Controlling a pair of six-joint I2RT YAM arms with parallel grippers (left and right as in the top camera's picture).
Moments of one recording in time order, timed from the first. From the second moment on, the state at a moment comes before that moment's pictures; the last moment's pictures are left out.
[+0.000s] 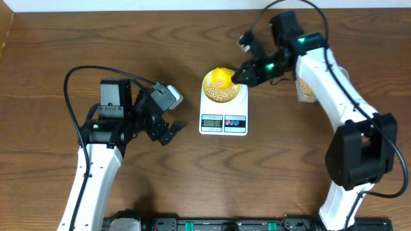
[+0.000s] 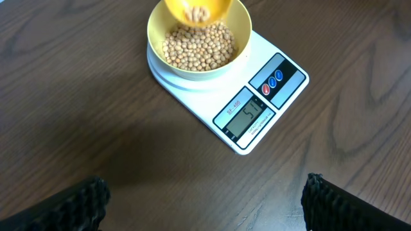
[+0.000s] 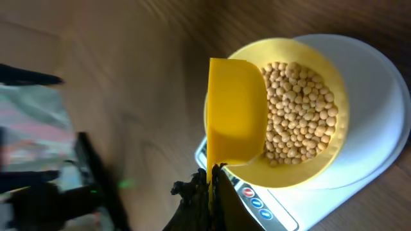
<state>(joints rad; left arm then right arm) -0.05 1.21 0.94 -0.71 0.57 0.69 0.26 1.99 1.71 -0.95 -0.81 -0.12</state>
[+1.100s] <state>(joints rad) -0.05 1.21 0.94 -0.71 0.57 0.68 -0.32 1.75 1.71 -1.25 -0.78 -0.11</state>
